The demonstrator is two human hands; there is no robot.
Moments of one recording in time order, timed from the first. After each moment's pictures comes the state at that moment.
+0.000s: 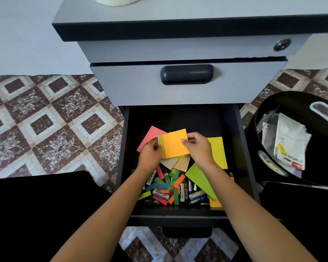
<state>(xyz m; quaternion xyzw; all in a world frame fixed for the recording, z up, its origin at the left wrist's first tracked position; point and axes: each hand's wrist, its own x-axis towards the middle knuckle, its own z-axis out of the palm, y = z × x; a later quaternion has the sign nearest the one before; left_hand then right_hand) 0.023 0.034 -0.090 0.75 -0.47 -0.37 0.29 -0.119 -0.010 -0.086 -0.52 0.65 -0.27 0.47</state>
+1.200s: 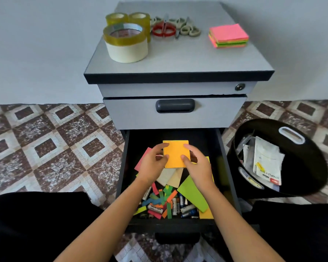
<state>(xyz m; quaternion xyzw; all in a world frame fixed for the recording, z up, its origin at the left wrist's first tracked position) 0.002 0.046 -0.013 0.66 -0.50 -0.40 0.39 -0.146 0.027 -0.028 -0.58 0.60 -0.35 0.42</state>
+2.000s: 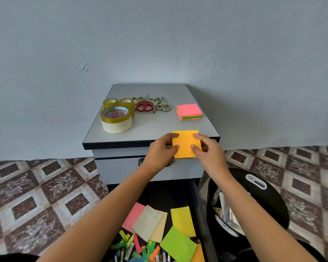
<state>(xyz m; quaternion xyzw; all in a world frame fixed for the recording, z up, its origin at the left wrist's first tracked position) -0.054 -0.028 0.174 0.57 -0.62 -0.32 0.43 -0.212 -0.034 0.168 -0.66 0.57 -0.42 0.25</state>
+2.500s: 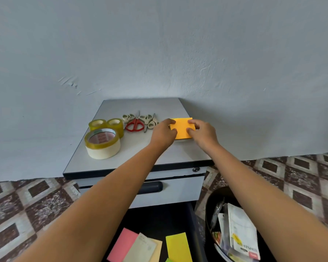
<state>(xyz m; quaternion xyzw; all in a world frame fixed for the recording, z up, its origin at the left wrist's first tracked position) -0.078 -0.150 0.230 0.62 -0.64 -0.22 0.40 -0.213 -0.156 0.231 -0.66 0.61 -0.38 0.21</state>
